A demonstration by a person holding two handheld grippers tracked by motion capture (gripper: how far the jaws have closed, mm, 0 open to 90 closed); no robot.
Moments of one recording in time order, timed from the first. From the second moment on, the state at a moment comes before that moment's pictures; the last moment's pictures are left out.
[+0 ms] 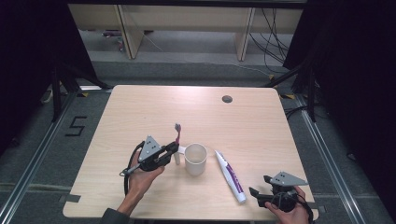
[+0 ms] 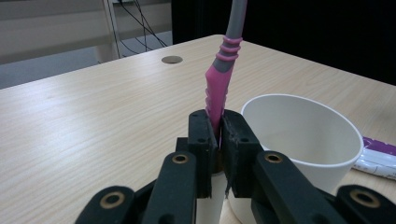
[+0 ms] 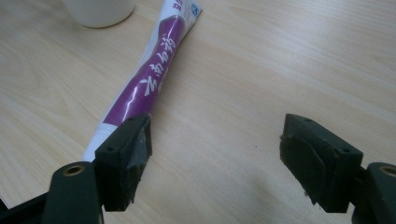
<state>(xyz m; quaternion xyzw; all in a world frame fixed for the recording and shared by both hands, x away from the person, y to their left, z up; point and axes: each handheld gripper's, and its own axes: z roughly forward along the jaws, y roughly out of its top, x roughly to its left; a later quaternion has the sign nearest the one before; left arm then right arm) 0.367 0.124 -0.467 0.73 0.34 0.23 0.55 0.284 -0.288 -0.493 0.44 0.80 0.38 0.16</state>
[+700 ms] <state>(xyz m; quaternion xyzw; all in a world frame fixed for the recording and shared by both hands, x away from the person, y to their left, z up) 0.364 0.133 -0.461 0.72 0.35 0.21 0.56 0.286 -0.290 -0.493 0.42 0.80 0.38 0.17</state>
